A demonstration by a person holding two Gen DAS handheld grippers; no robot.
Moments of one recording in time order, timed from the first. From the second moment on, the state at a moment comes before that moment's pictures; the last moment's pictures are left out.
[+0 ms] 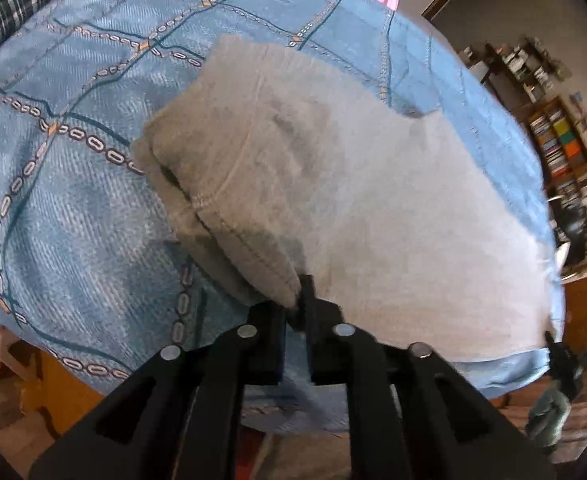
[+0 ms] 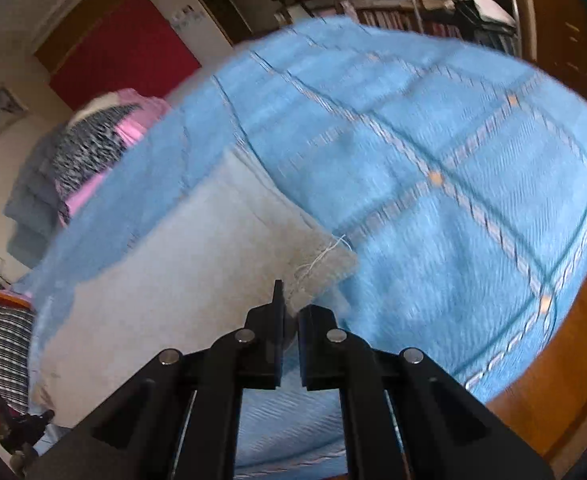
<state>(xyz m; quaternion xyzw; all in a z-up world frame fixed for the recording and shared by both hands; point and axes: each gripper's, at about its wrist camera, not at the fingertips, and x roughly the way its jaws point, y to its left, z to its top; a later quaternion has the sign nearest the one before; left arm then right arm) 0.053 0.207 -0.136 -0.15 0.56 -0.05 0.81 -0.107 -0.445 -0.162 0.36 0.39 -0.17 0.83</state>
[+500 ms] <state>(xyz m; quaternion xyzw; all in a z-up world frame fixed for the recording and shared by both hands) 0.044 0.234 -0.095 -0.09 0.52 0.05 0.85 -0.121 -0.445 -0.144 0.20 0.40 -0.25 0.86</state>
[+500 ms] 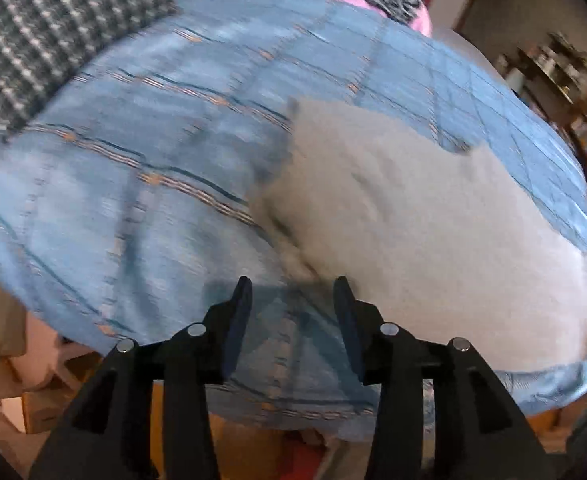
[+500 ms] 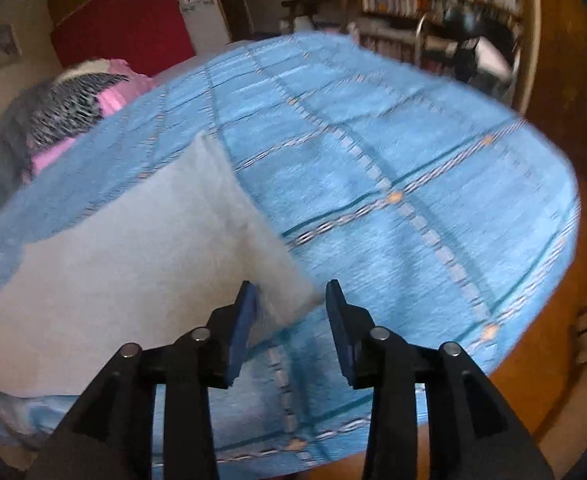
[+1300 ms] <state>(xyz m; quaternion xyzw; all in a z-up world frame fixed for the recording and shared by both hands) 0.171 0.092 -0.092 0.02 0.50 -0.06 0.87 0.063 -0.418 -0.131 0.17 0.41 -0.14 0.88</state>
